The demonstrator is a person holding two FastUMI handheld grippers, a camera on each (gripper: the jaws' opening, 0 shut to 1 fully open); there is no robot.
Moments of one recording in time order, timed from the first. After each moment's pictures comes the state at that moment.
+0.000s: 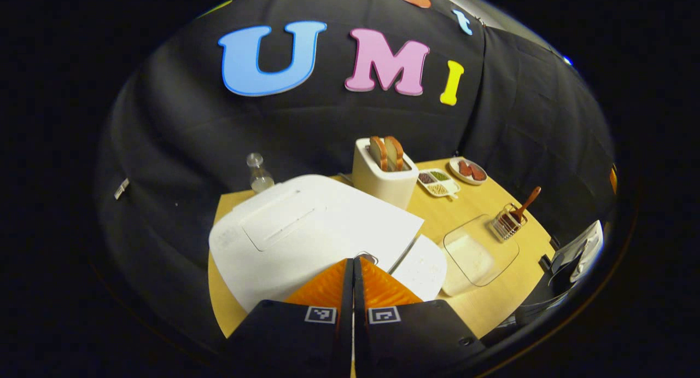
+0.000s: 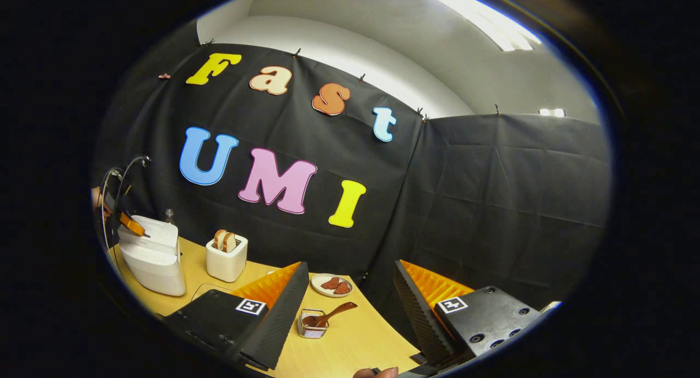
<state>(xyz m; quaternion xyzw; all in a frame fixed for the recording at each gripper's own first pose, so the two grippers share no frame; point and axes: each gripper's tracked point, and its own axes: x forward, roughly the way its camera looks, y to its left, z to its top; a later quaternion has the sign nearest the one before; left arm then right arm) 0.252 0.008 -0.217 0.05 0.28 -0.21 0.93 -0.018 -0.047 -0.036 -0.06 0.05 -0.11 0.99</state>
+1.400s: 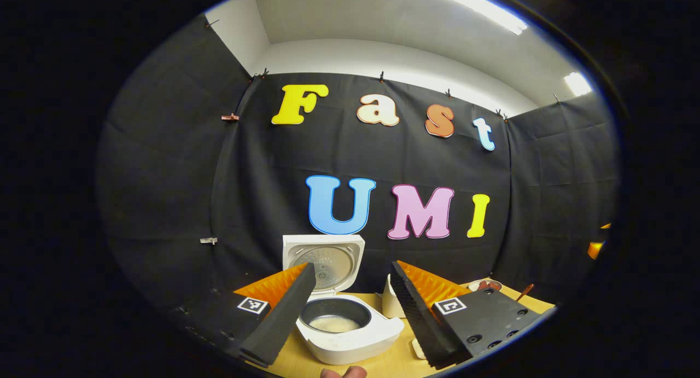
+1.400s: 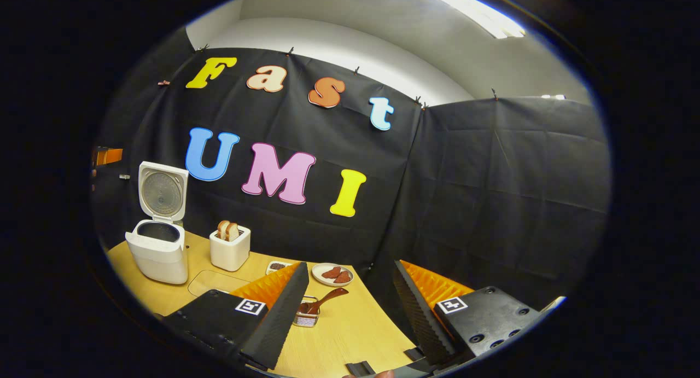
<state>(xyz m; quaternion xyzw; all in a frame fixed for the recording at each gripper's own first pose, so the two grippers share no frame) 0.063 0.017 -0.024 -0.01 -0.05 -0.04 1.00 -0.037 -0.100 -0.077 -0.01 0.09 -0.07 0.99</state>
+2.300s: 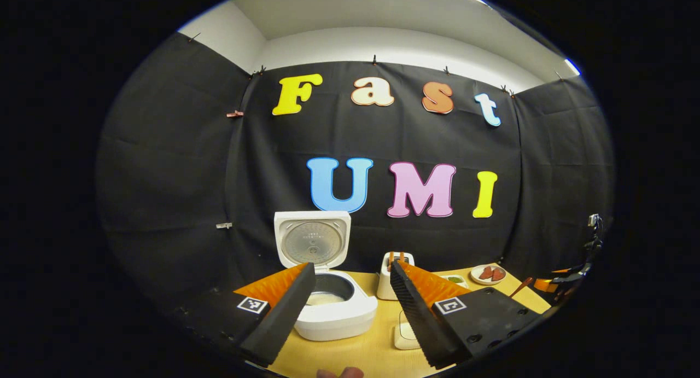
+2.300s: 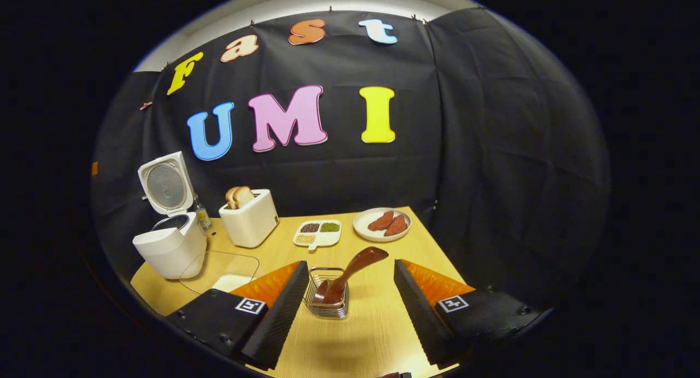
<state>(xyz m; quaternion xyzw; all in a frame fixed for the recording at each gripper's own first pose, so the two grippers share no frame) 0.033 -0.072 -0.044 0.01 0.01 0.03 1.00 0.096 -0.107 -0.313 0.15 0.23 0.06 0.96</state>
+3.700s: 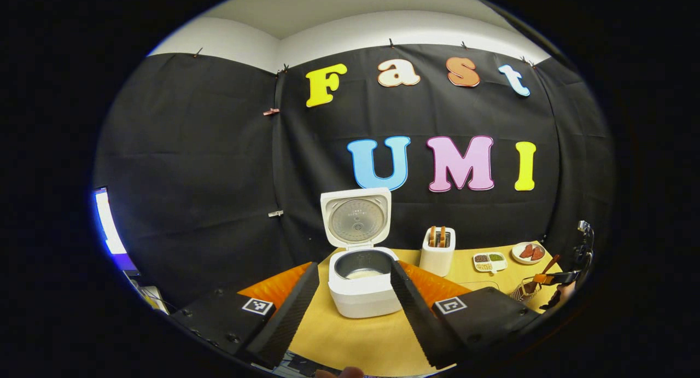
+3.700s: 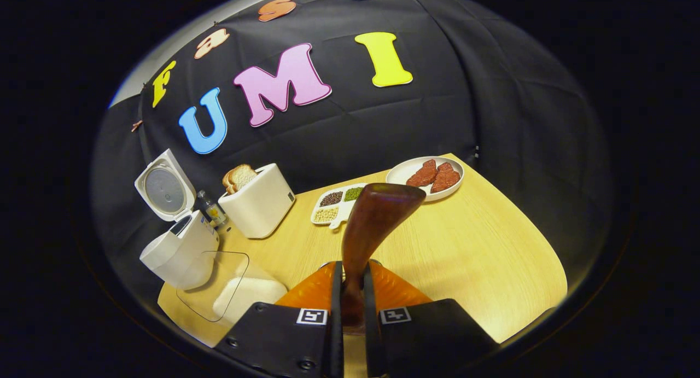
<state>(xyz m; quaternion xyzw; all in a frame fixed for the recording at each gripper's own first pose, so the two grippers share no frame) -0.024 -0.058 -0.065 0.04 0.07 0.15 0.98 0.165 -0.035 -0.403 0.25 0.29 0.13 0.92</state>
